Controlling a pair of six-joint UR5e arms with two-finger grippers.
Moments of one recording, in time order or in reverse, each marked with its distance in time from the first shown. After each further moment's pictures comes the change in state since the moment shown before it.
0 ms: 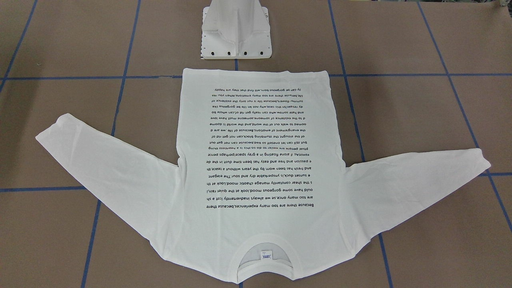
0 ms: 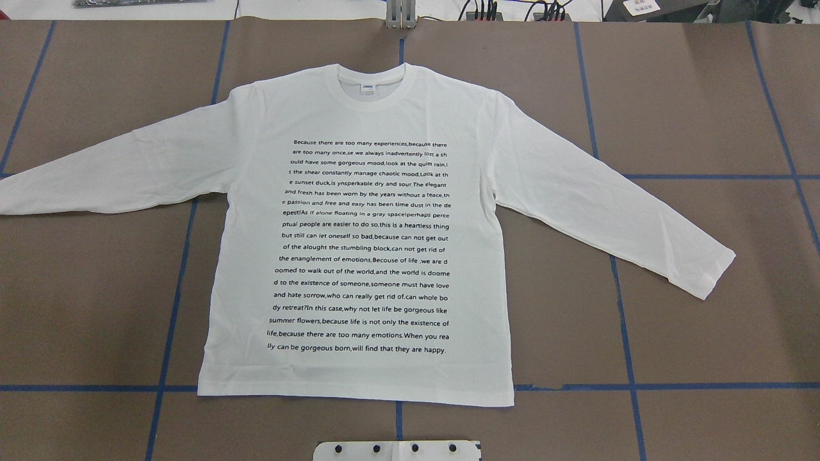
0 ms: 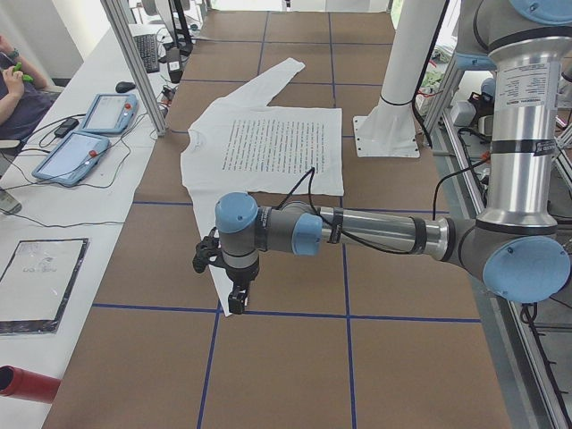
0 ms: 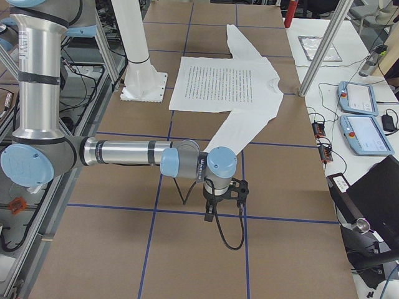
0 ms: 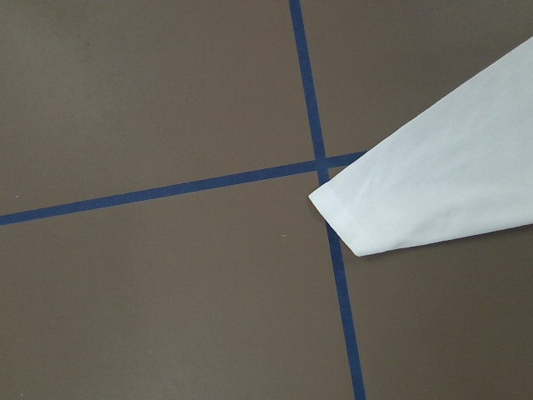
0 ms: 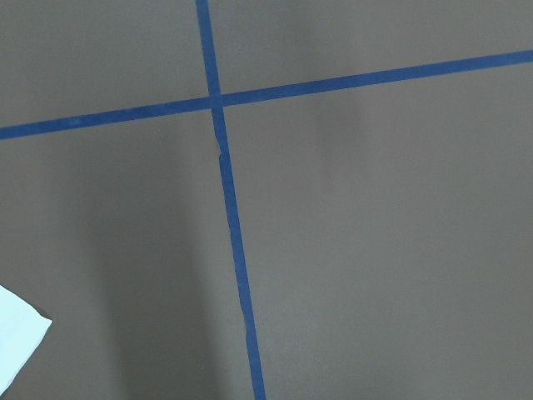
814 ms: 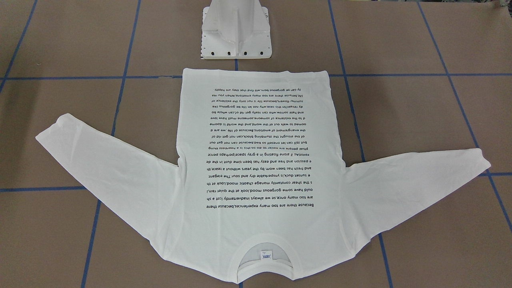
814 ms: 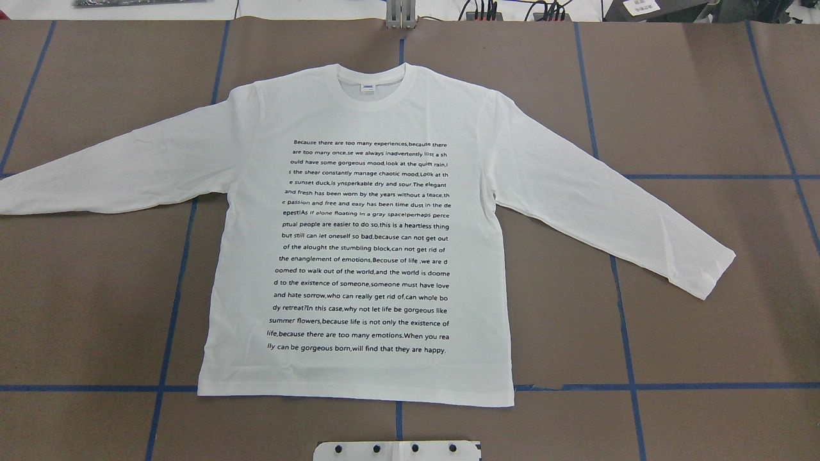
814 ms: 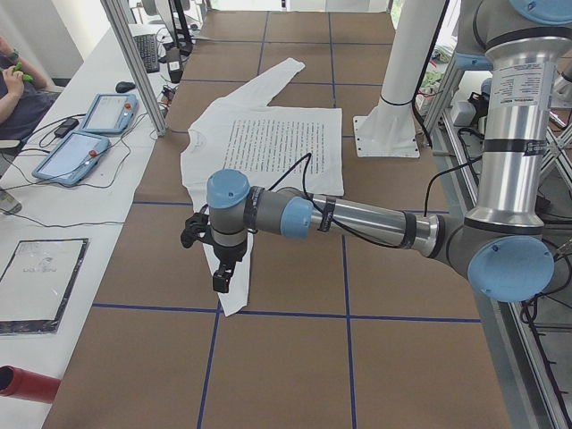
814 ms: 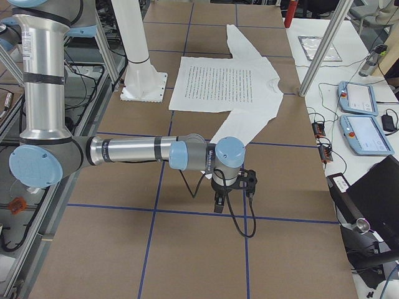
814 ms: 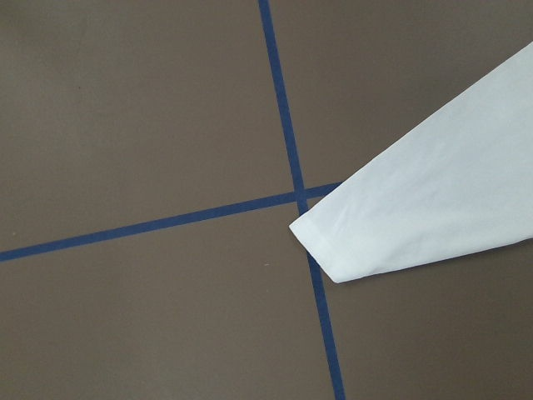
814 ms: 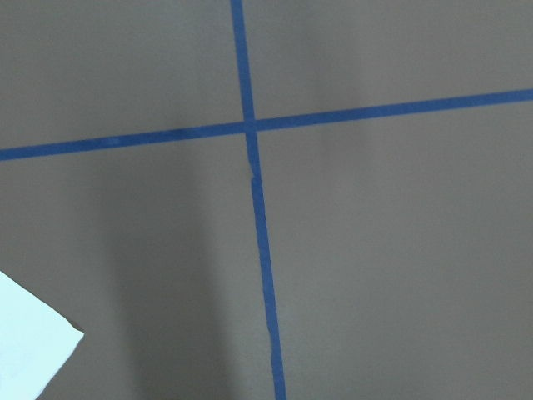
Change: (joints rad) left arm 0.009 -0.078 -0.026 -0.018 -0.012 -0.006; right arm -0.031 0.075 0.003 -0.001 0.019 0.003
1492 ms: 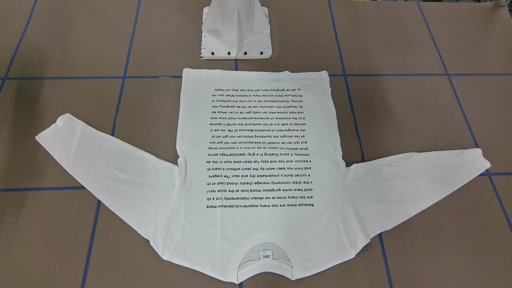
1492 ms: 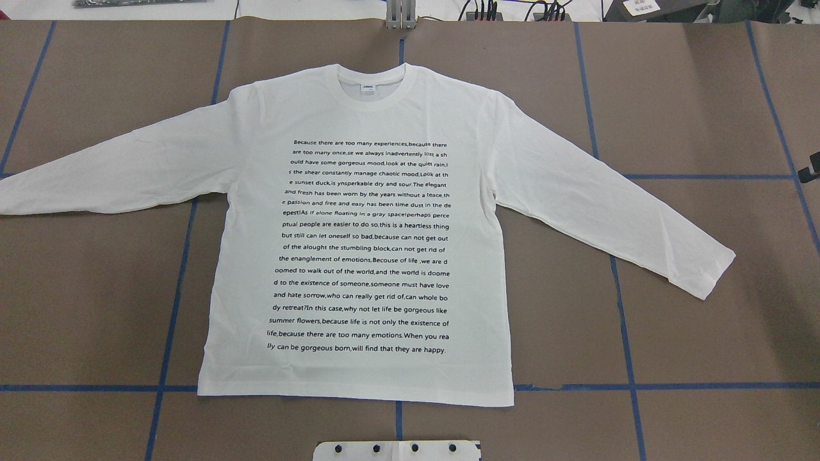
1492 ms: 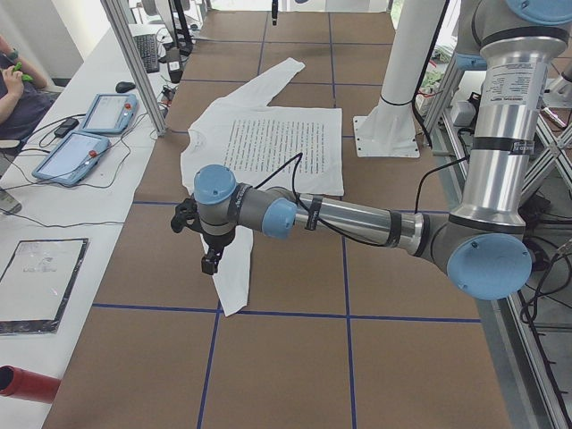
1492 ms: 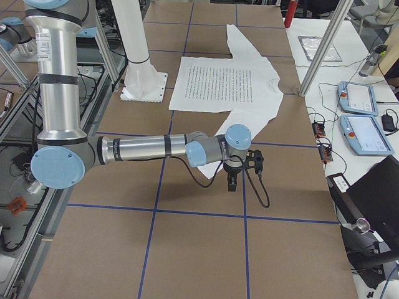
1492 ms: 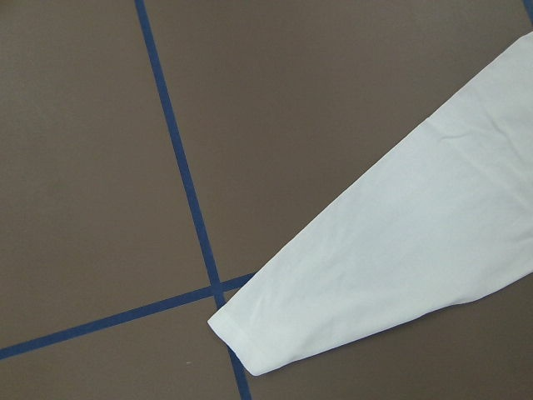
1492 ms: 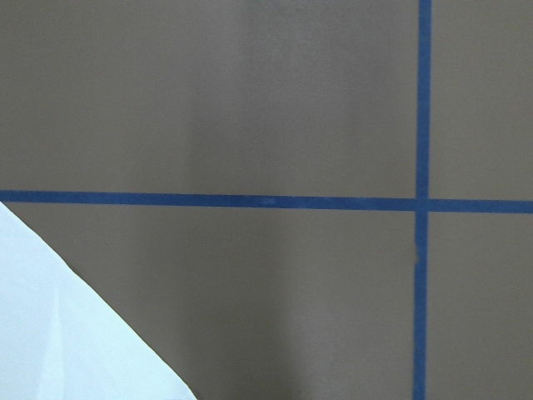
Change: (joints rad) left arm 0.027 -0.047 0.073 -0.113 -0.125 -0.086; right arm -0.220 -0.024 -0.047 0.452 0.025 0.357
